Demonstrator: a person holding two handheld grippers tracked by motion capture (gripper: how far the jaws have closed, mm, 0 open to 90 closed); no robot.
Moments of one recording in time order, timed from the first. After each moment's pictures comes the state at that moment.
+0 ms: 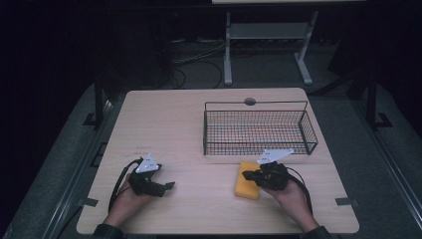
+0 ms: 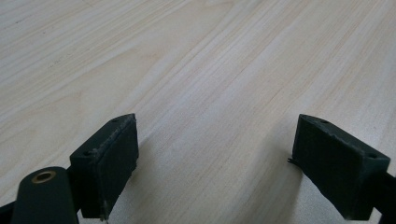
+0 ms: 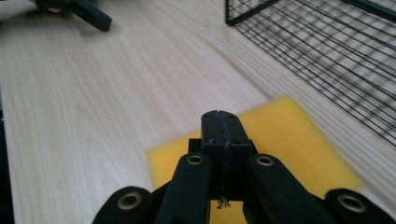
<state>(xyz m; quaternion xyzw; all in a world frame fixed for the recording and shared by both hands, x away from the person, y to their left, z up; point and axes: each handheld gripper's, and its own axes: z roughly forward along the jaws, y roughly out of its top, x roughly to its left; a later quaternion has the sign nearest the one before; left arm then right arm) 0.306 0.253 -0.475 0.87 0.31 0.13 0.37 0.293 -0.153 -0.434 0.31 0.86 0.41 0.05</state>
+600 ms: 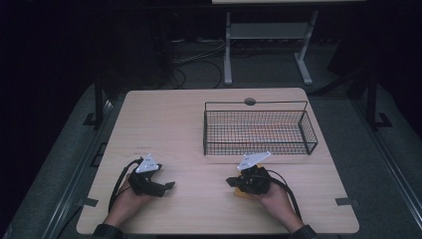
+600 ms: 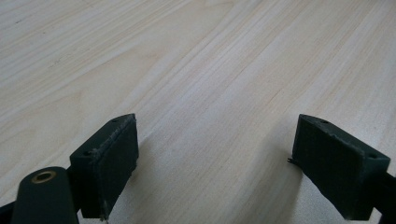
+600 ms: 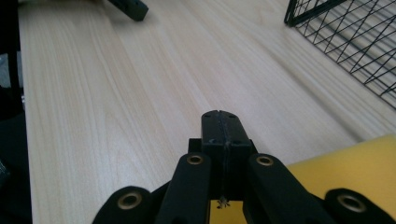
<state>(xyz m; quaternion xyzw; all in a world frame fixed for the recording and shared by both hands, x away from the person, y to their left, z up) 0.306 0.253 -0.476 0.87 0.31 0.13 0.37 0.289 -0.110 -0.443 0.27 0.88 0.39 0.03</state>
